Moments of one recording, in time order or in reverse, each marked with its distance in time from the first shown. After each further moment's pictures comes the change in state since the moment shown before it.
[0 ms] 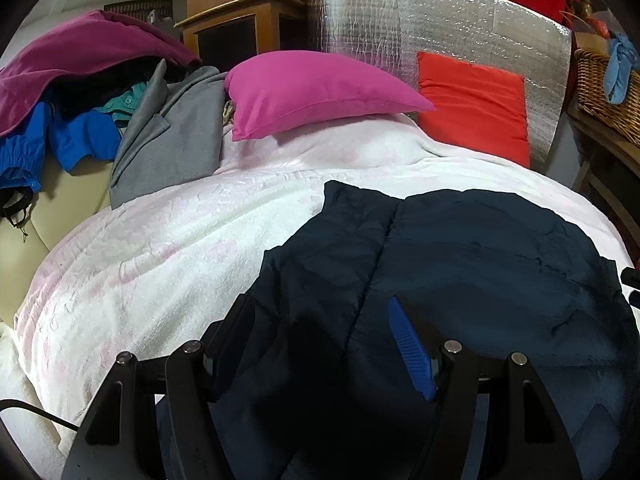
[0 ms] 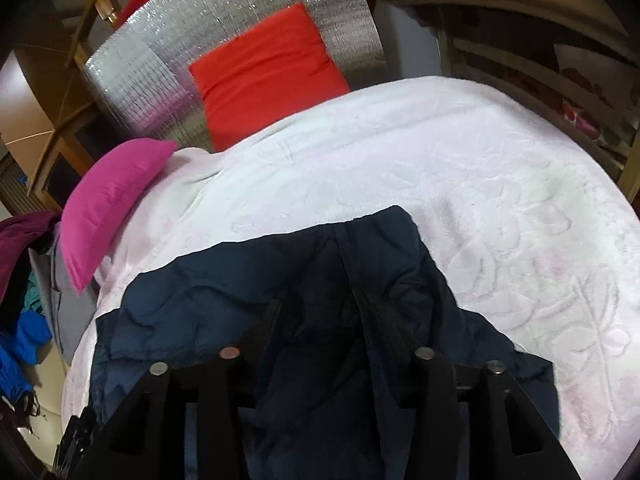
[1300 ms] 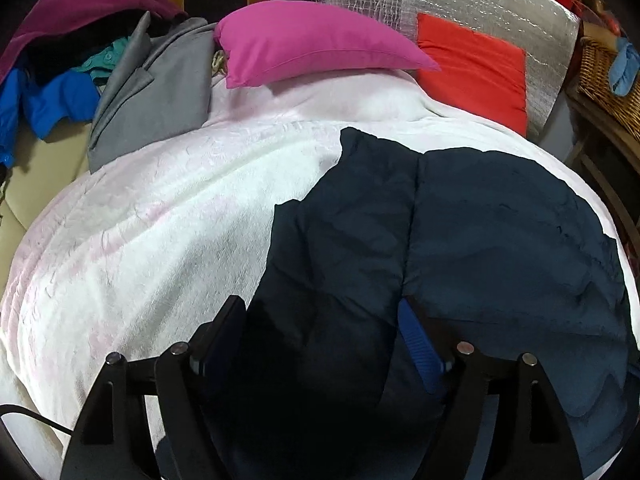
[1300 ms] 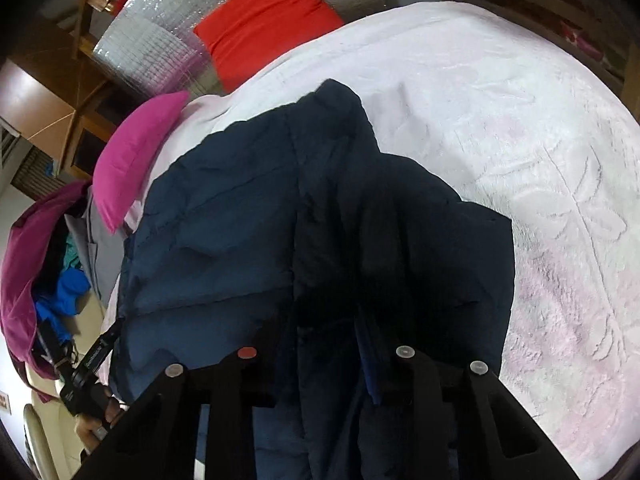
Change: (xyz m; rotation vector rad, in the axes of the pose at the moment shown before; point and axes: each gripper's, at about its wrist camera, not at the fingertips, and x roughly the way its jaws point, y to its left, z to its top) left arm 0.031 0.032 -0.003 0.010 0.170 -0.076; right arm -0.033 -0.073 -0.063 0.044 0.227 0.171
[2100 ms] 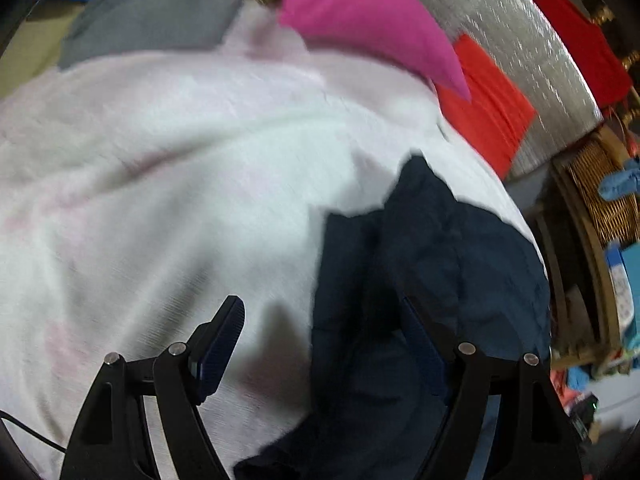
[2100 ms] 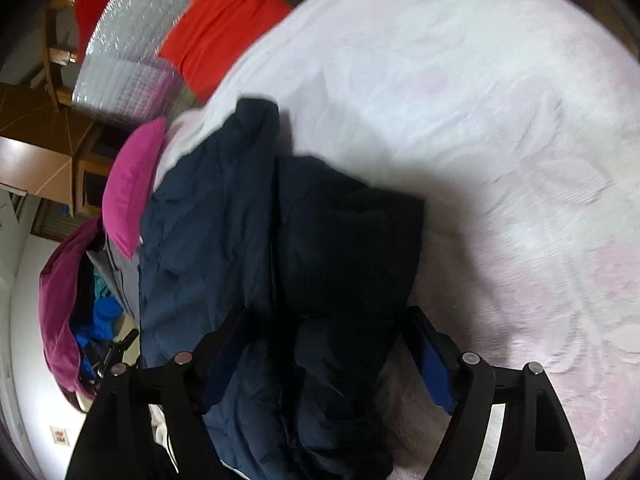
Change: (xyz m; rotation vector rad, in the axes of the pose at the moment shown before) left arm 0.047 0.096 0.027 -0.295 0.215 -0.344; right arm 0.010 -0.083 0.007 0.175 0.112 0.135
